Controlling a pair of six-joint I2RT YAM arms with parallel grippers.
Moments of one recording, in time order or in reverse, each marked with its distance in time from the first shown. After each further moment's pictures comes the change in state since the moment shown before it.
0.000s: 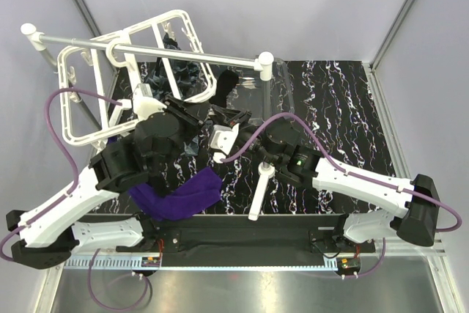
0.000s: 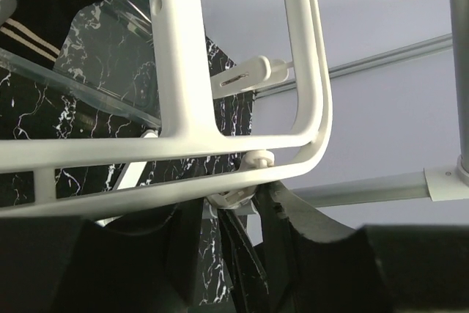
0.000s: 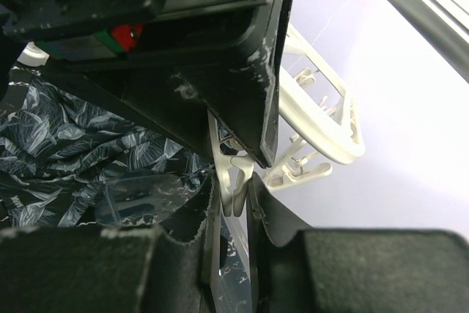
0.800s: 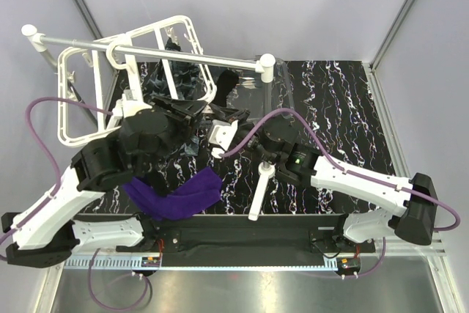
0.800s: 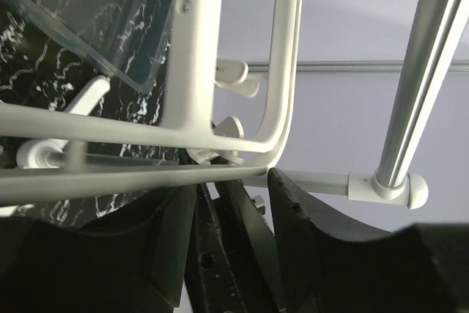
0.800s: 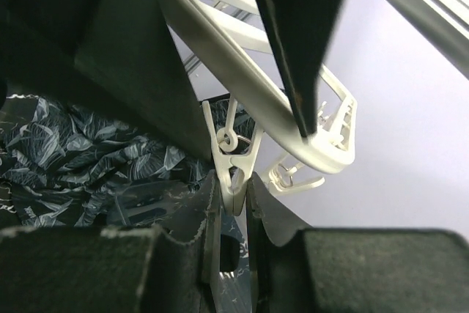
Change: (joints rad) left arm -0.011 -0.012 0.125 -0.199 0.082 -0.341; right arm -0.001 0.017 0.029 -0.015 0.009 0.058
